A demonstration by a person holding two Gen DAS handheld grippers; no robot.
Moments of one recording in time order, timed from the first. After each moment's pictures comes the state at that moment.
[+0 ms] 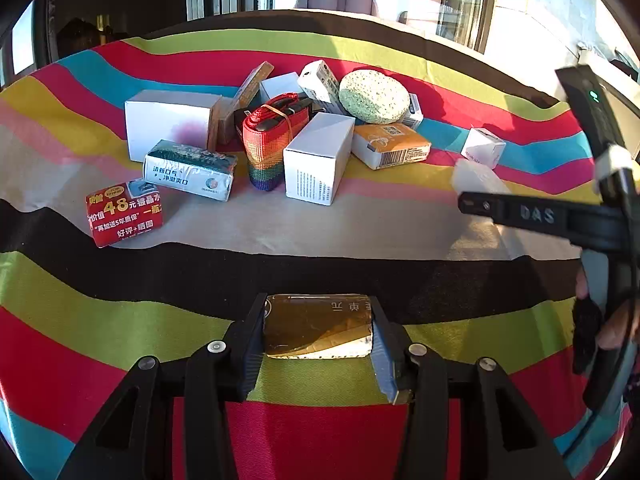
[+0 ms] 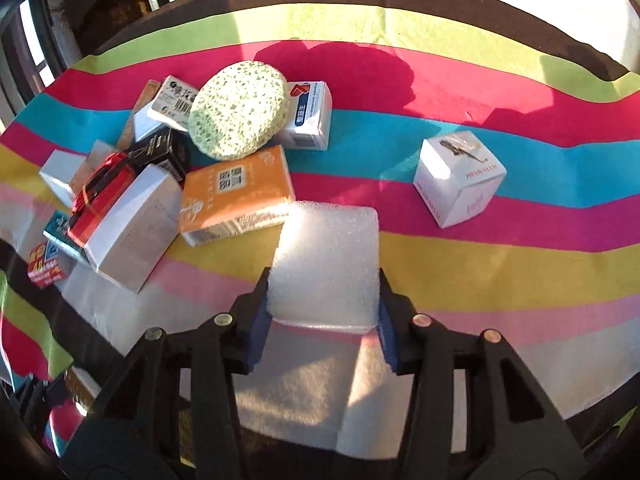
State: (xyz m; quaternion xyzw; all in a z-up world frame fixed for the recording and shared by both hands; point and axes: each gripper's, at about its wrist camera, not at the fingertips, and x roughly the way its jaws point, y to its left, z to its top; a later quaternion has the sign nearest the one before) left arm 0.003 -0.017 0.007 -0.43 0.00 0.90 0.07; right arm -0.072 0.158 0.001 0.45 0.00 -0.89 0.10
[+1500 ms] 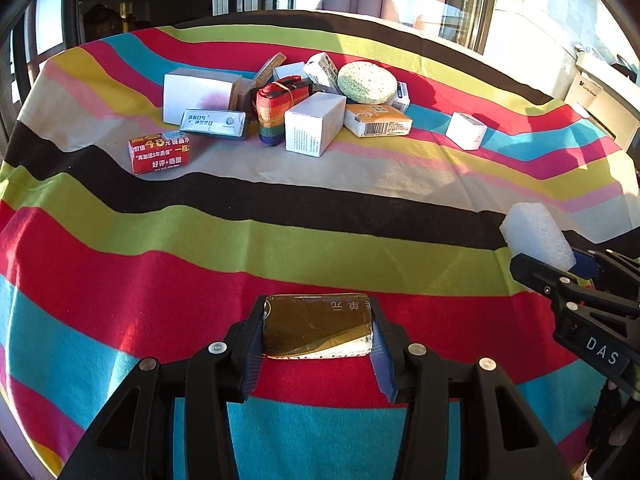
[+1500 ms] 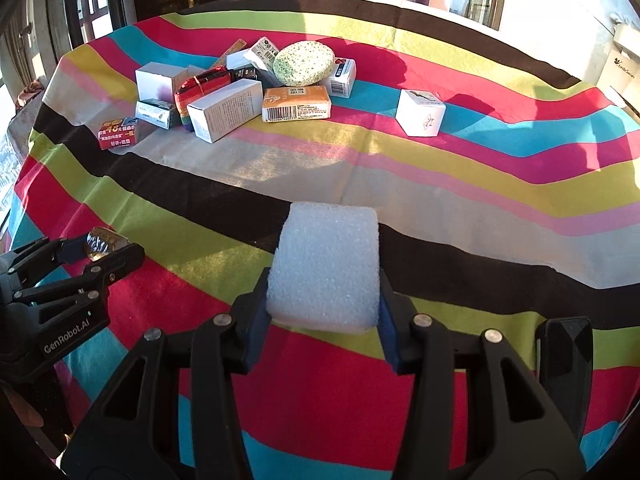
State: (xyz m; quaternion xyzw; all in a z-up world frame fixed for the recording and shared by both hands) left arm 0.074 -0.002 0.011 -0.43 -0.02 0.90 0.04; right arm 0.061 0.170 0.019 0.42 0.07 -0.90 0.11
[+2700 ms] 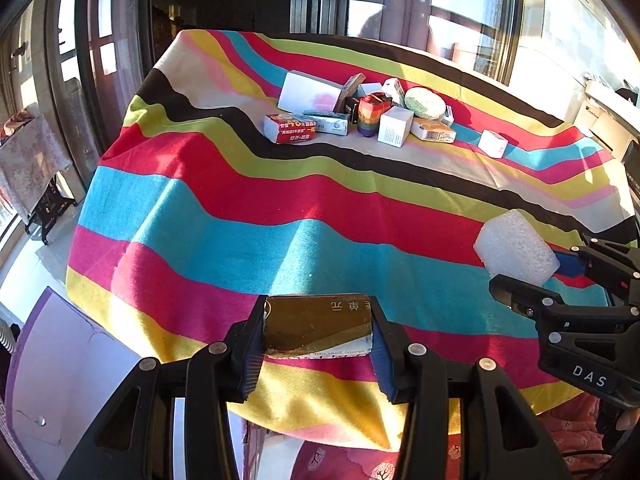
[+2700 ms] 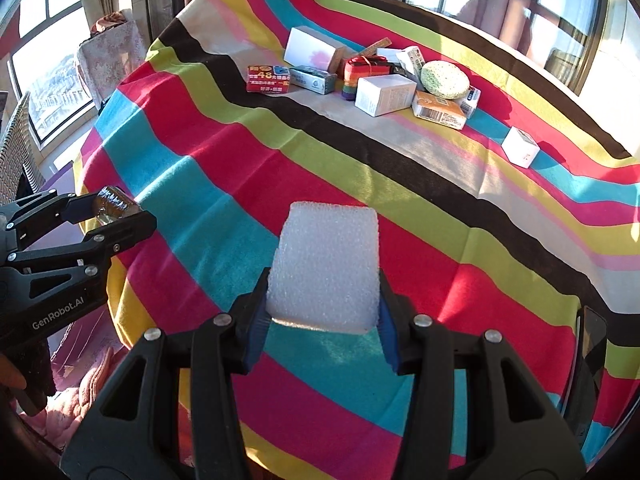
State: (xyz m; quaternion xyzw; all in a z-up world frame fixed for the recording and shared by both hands) left arm 0.193 -0.087 0.026 -0.40 -0.04 0.92 -0.03; right arm 0.162 0.074 0.024 0.40 0.17 -0.87 0.24
